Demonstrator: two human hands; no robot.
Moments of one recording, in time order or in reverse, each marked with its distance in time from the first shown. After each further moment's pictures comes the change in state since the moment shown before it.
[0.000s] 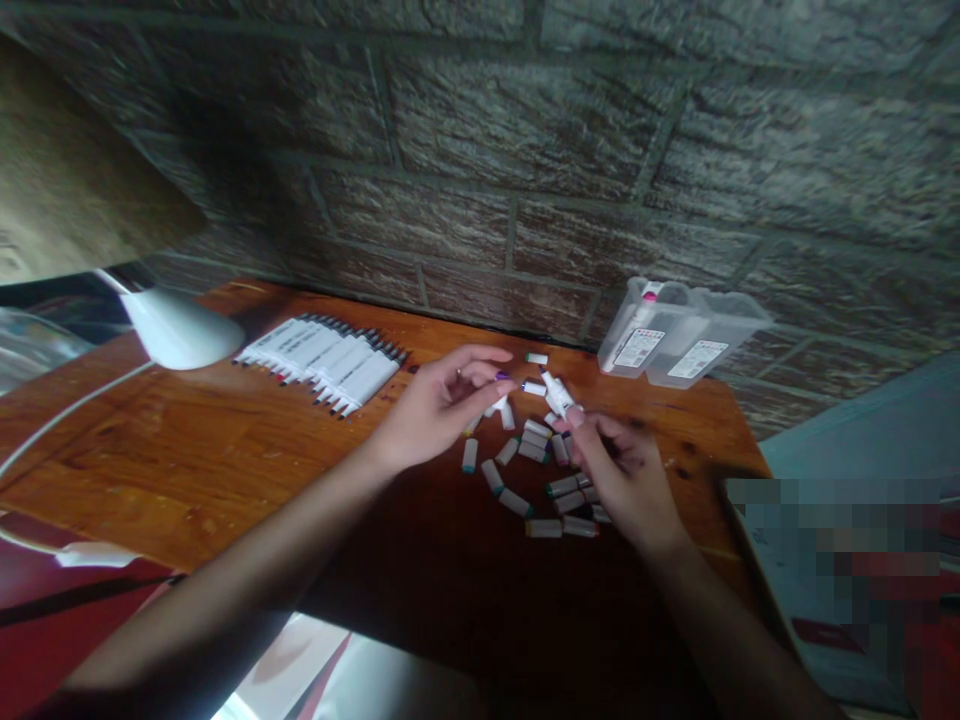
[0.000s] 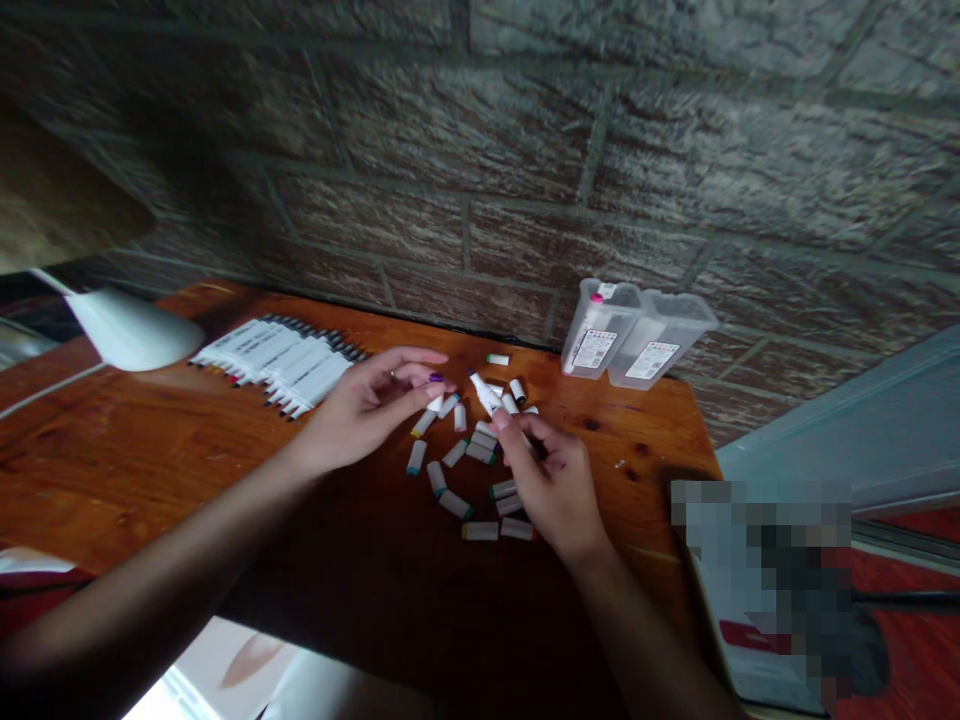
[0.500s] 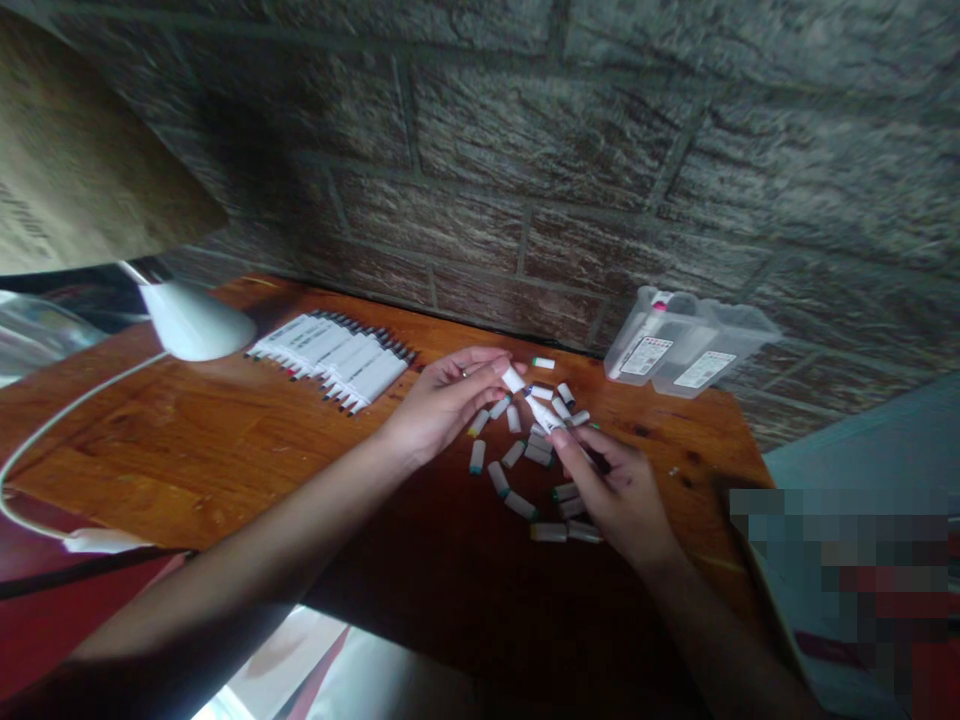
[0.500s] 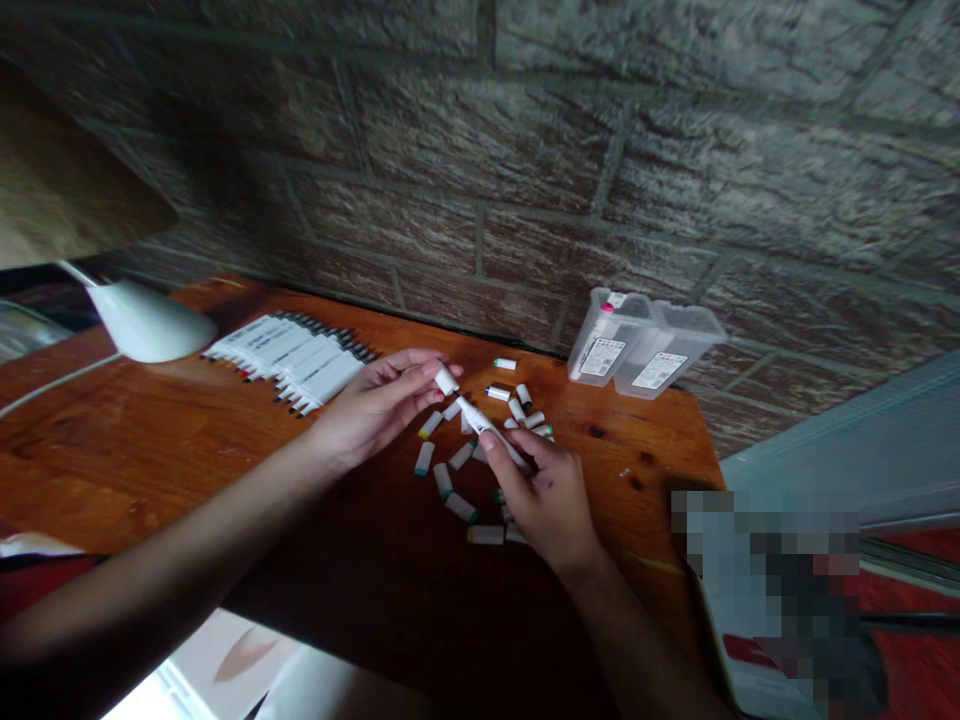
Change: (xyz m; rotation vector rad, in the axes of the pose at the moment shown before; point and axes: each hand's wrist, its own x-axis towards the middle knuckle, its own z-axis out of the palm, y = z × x) left_hand 0.007 -0.001 0.008 -0.810 0.173 -0.357; right_hand -0.006 0.005 0.006 -0.124 -0.106 -0.096
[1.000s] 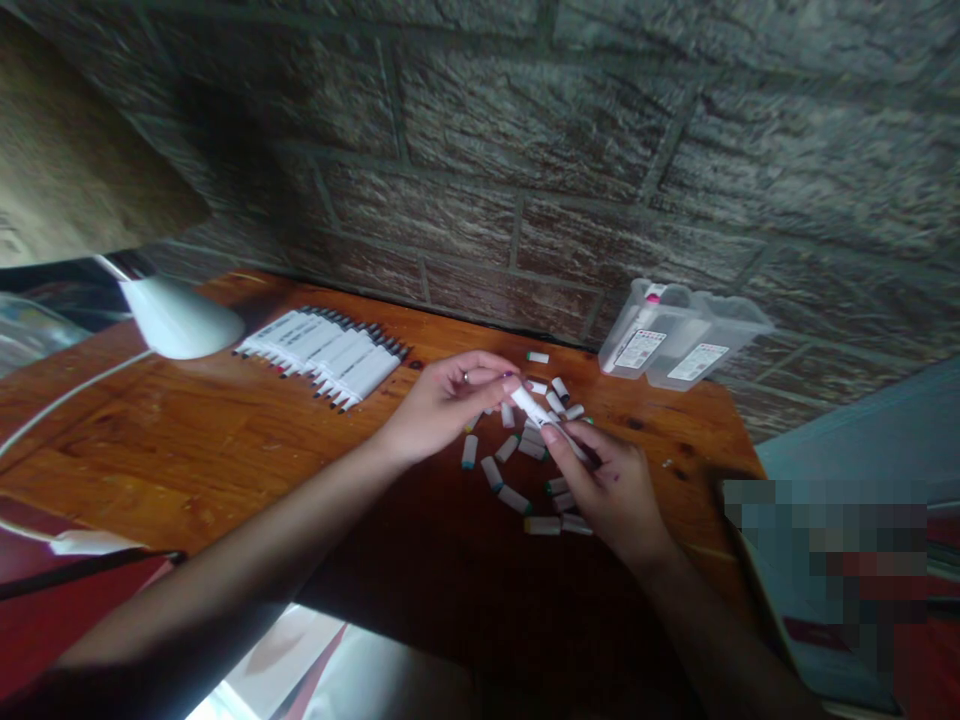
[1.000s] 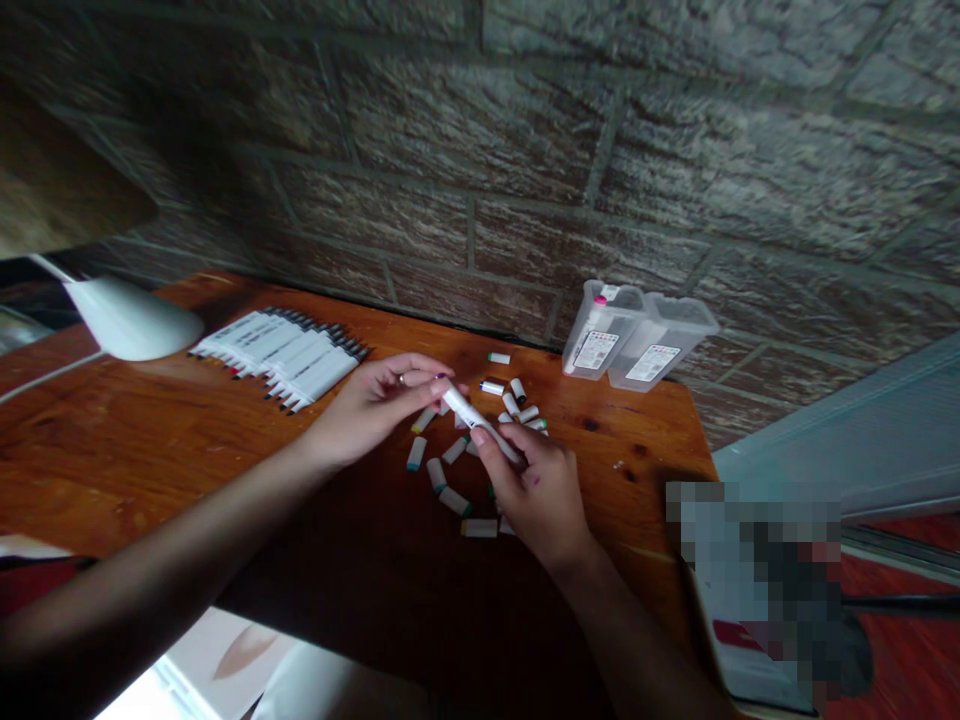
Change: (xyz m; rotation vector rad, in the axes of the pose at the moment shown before) left_hand -0.004 -0.005 -0.003 0.453 -0.147 0.153; right_hand -0.001 -0.002 0.000 -0.132 0.033 -0.079
